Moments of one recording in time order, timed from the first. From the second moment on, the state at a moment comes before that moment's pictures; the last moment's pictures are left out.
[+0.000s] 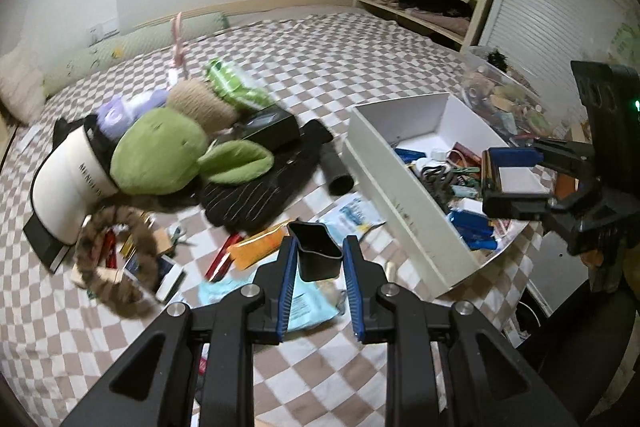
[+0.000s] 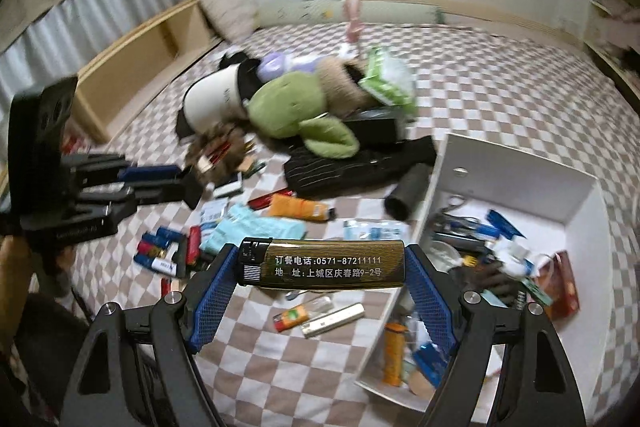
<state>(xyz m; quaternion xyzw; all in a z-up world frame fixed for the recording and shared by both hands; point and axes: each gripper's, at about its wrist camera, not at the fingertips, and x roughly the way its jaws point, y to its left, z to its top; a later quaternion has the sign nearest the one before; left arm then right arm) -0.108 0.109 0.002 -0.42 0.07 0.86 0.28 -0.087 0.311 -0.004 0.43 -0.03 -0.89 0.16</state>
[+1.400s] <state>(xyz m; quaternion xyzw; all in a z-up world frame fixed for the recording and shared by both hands) -0.110 0.308 0.004 -0.40 0.11 0.81 0.41 -0.109 0.500 -0.101 0.54 -0.27 -0.80 -0.06</state>
